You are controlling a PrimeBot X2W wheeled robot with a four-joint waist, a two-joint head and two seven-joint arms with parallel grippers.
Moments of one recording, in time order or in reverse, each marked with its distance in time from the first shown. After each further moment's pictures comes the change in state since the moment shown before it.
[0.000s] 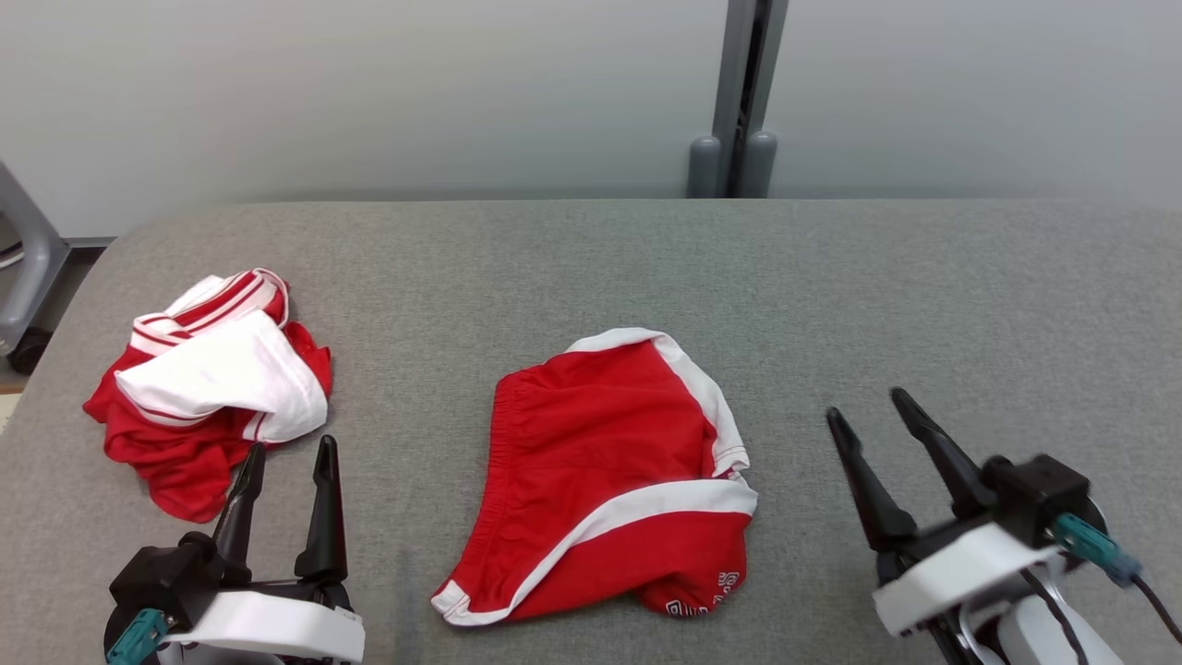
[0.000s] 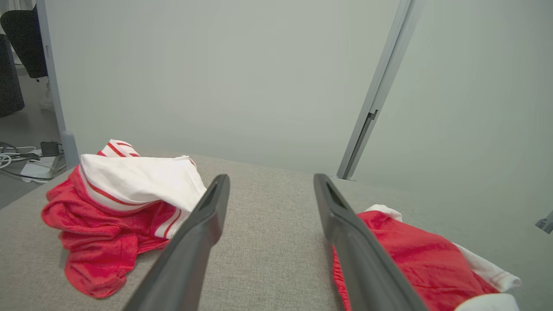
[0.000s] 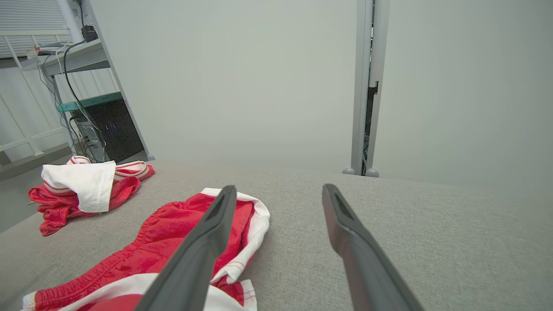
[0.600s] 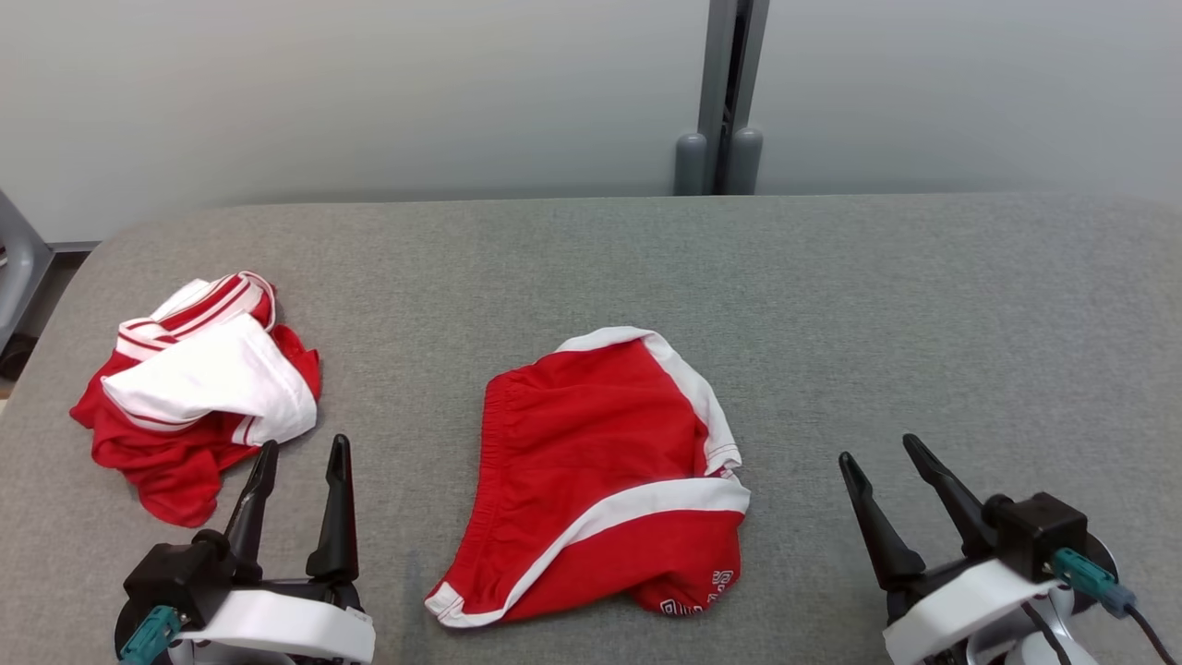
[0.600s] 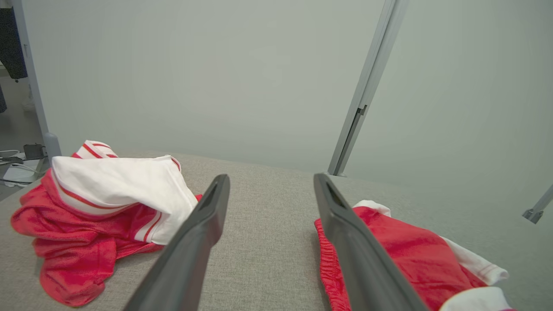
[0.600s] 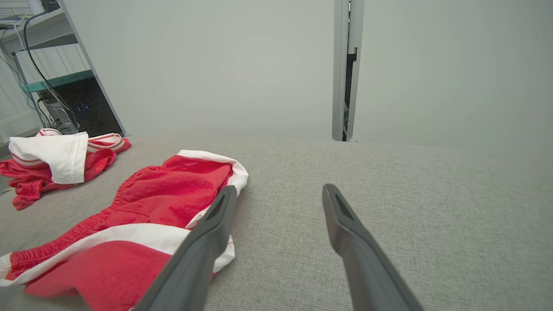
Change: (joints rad) left arm -0.002 0.000 -0.020 -0.002 0.008 0.001 0.000; right arm 0.075 0.002 -0.036 0.024 -0.033 0.000 0.003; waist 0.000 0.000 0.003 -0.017
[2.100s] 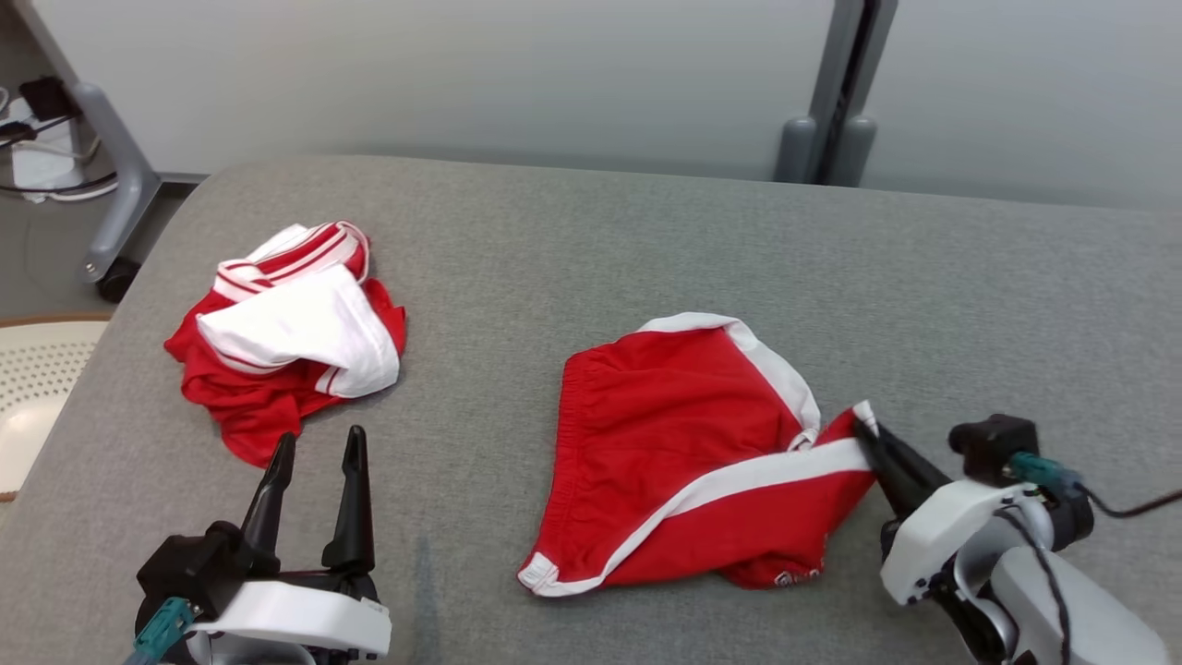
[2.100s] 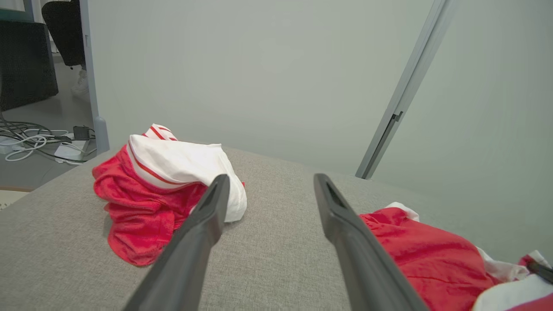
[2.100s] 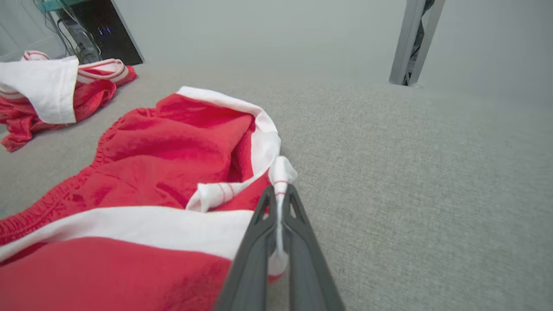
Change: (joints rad) left arm -0.021 0.000 -0.055 -0.004 -0.055 0.032 0.000; right arm -0.360 -0.075 0.372 0.481 0.277 0.000 0.000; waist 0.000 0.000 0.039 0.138
